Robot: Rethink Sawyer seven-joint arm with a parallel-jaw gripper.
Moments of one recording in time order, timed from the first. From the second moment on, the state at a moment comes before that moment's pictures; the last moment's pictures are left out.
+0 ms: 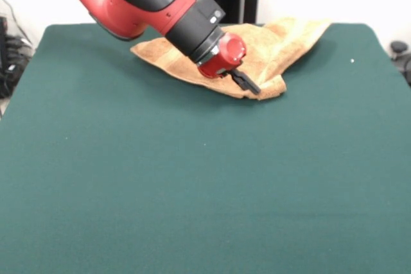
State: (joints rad) arm -1.17 0.05 0.74 1.93 -0.32 0.21 1.87
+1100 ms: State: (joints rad) arm -1.24 0.11 0.75 1.93 -0.34 0.21 1.87
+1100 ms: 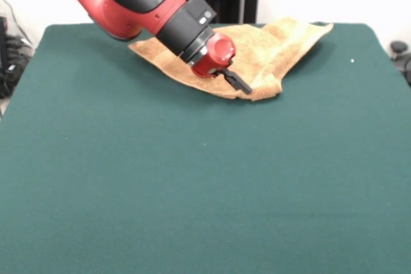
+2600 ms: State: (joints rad) arm -1.30 0.11 0.87 1.90 -0.74 0.18 1.87
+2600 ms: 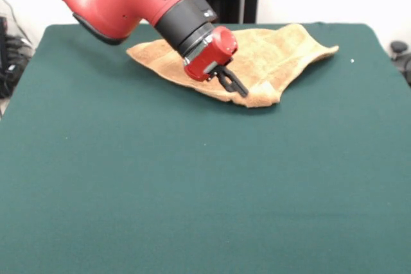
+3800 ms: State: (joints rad) arm -1.28 0.03 0.91 1.89 -0.88 0.16 1.87
